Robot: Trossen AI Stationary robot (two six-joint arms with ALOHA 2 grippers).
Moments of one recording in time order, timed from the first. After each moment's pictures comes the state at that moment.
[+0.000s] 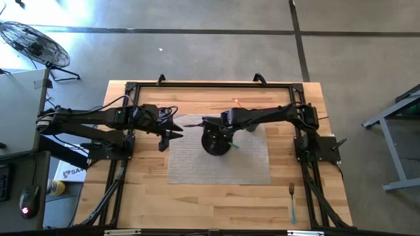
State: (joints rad) left arm 0.06 0.92 0.76 -0.38 0.06 -0.19; right arm -0.04 1.99 1.68 -1.04 0.04 0.41
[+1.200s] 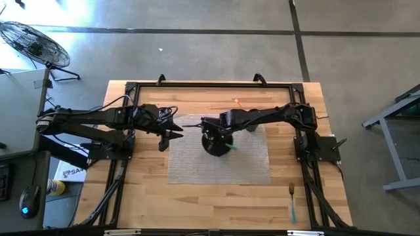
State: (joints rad) left arm 0.06 0.92 0.76 -0.38 0.06 -0.19; right arm -0.04 2.01 1.65 -0.94 -0.01 0.41
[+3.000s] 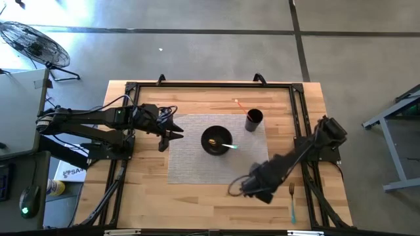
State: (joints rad) left arm 0.06 0.92 0.76 -0.36 0.09 -0.21; right arm 0.56 1.80 1.50 -1.53 -0.16 1.08
